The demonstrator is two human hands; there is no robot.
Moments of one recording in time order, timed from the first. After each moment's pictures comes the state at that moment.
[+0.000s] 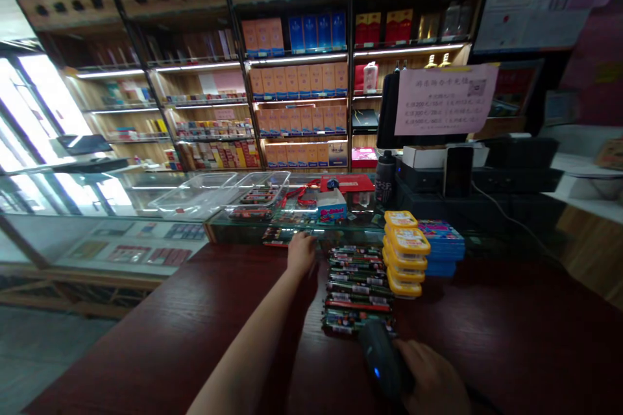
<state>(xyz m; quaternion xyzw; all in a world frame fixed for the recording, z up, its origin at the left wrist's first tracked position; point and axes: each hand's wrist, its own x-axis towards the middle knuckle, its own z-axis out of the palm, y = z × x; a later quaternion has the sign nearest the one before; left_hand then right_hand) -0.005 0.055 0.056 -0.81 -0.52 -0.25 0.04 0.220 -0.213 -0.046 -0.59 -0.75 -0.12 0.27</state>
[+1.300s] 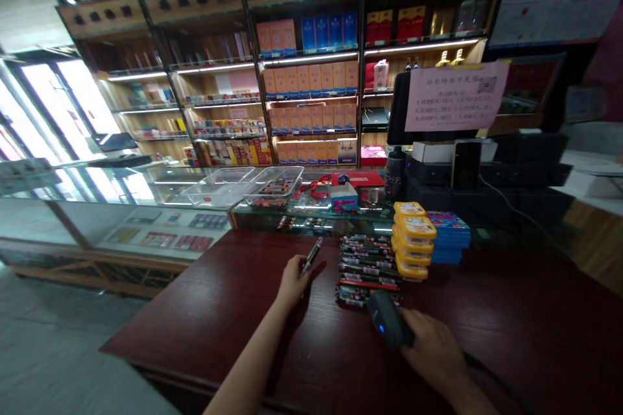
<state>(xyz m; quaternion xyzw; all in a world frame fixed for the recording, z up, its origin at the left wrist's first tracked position) -0.089 -0.043 0.017 -0.72 -0.55 -0.38 -0.18 0.199 -0.219 0.000 -0.67 -0.70 0.01 0.25</state>
